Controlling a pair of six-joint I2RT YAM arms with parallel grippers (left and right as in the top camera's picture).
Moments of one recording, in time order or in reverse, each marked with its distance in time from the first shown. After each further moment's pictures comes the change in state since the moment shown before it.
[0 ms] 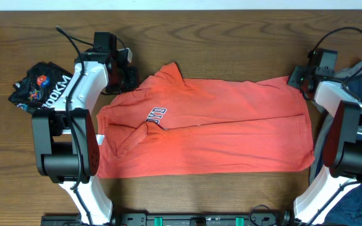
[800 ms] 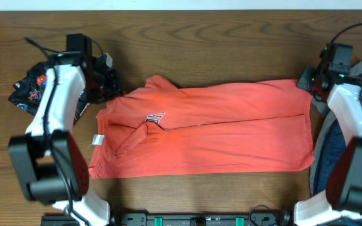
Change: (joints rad) left arm 0.121 -0.175 0.001 -0.306 0.092 -0.045; right arm 0.000 -0.302 0.015 -0.429 0.073 0.053
